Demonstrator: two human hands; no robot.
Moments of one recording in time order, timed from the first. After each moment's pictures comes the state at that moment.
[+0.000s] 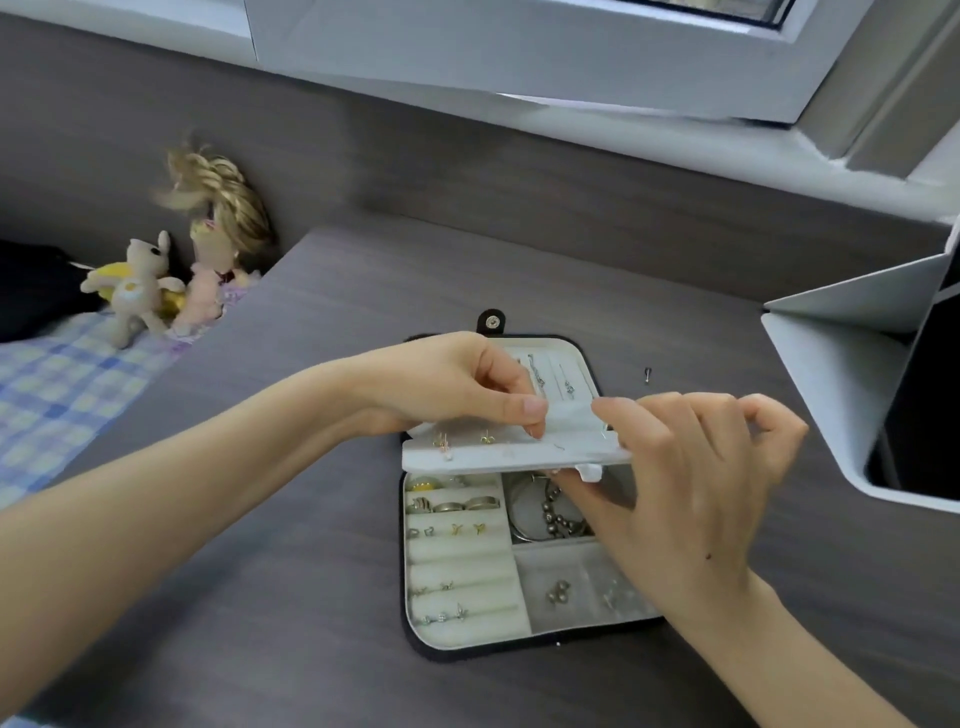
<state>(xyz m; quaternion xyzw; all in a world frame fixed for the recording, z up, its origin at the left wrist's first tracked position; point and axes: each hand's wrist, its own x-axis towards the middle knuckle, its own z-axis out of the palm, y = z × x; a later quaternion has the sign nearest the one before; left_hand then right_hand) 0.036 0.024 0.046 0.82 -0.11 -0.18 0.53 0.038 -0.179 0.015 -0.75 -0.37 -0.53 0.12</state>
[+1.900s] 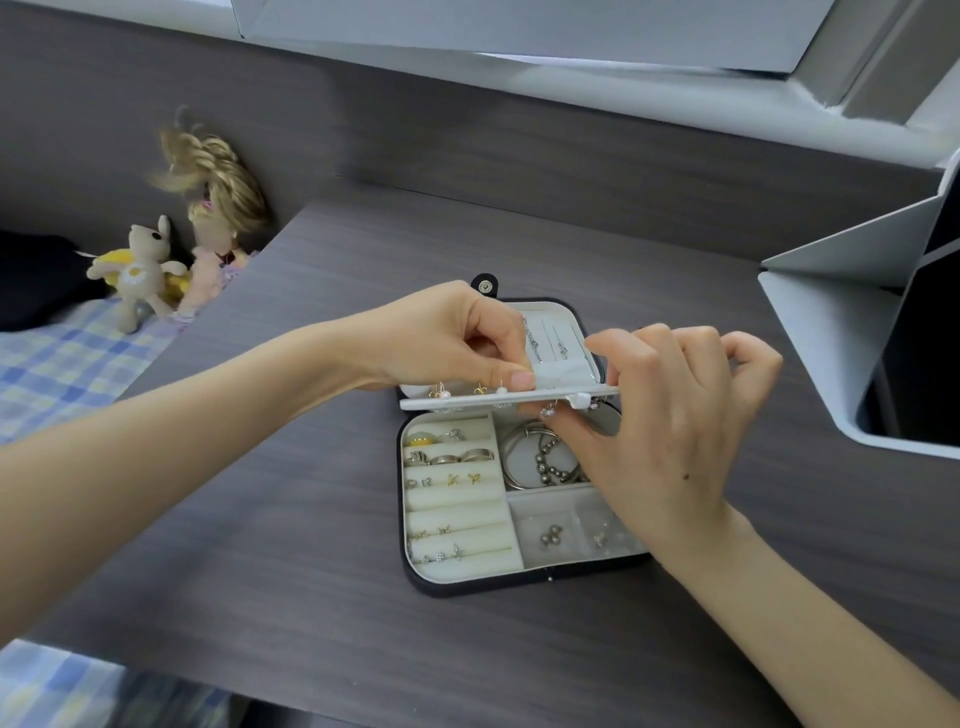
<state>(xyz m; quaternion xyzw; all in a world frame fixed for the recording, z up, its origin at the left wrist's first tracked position) 0.032 0.020 0.050 0.84 -0.18 -0.09 0.51 0.036 -0.173 0.017 -0.77 -0.33 -0.52 0.16</state>
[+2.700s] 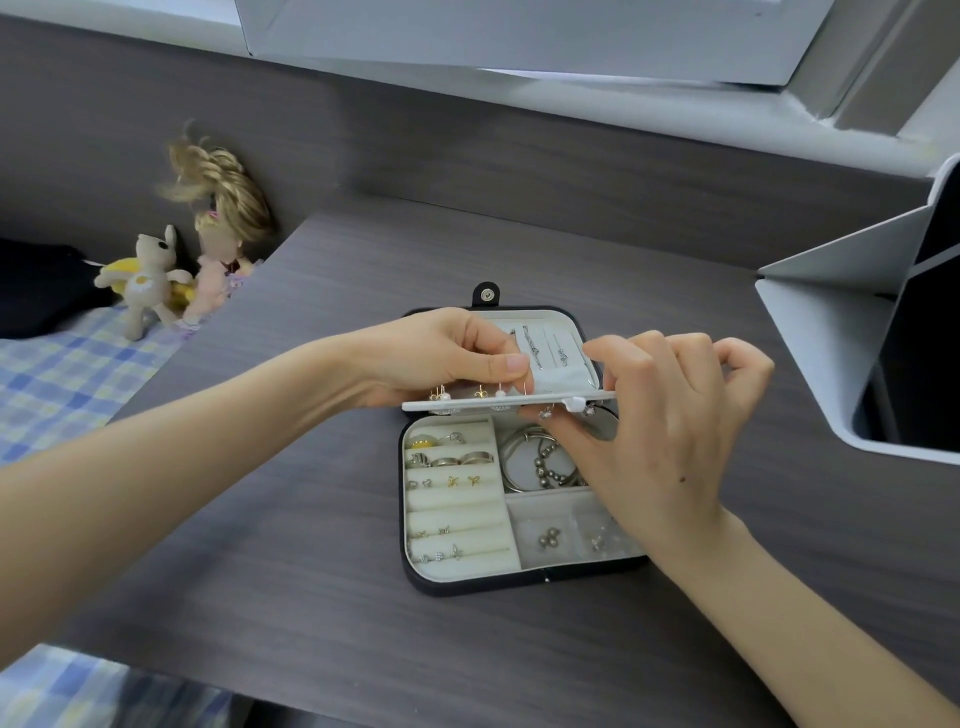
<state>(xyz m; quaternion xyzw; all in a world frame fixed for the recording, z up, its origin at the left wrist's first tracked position) 0.031 0.022 0.038 0.77 -0.08 -0.19 0.61 0.036 -0.173 0.016 -0.77 -0.33 -0.52 0.17</state>
